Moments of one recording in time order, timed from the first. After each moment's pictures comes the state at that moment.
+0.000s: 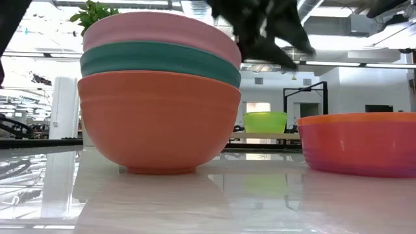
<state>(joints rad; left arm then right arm) -0.18 2.04 1.64 -0.23 -0.16 -0.32 0.79 1.28 1.24 -1.28 0.78 1.73</state>
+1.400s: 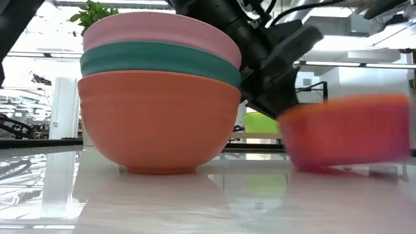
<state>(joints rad) -0.20 2.20 1.64 -0.25 -0.21 -0.29 0.78 1.28 1.24 -1.29 0.78 1.73</state>
